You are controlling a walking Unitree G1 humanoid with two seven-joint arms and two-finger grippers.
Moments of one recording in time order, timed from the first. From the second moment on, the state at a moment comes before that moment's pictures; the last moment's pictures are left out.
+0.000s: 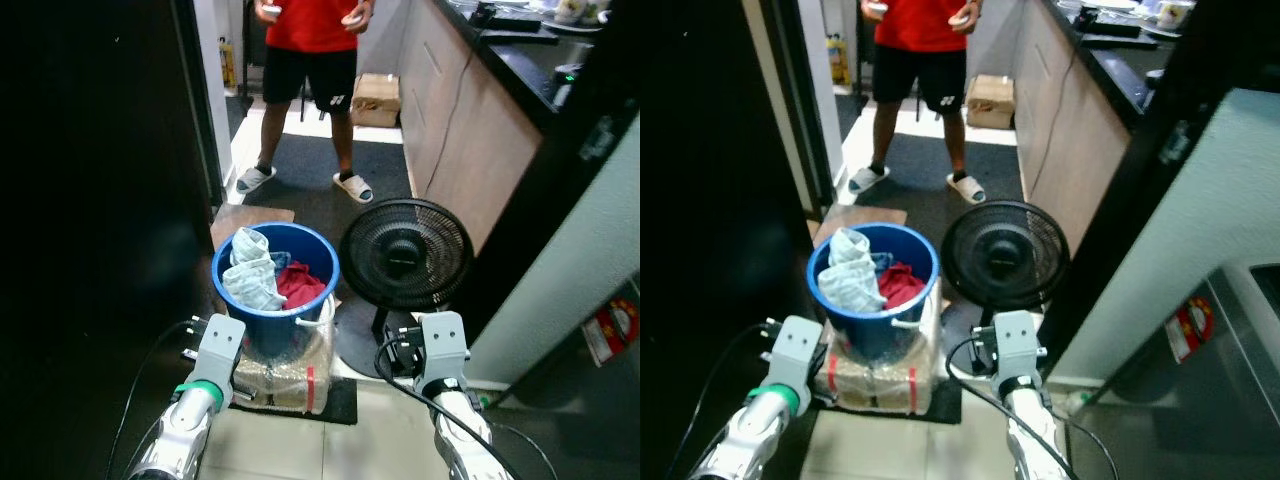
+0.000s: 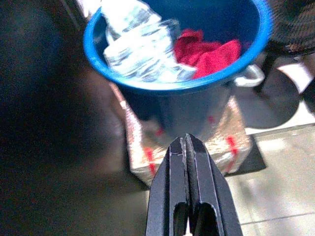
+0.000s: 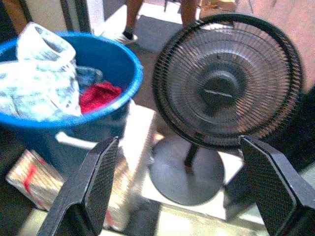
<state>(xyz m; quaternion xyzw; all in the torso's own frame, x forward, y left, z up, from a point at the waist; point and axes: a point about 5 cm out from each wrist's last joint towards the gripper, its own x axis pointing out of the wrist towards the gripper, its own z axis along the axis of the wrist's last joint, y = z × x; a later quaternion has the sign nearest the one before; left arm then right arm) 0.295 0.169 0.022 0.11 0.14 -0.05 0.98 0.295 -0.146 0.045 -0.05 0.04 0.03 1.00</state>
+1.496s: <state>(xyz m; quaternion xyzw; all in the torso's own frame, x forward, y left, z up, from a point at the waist) 0.296 0.159 0.023 0.10 0.14 -0.06 0.98 0.295 -0.153 0.047 -0.06 0.03 0.02 1.00</state>
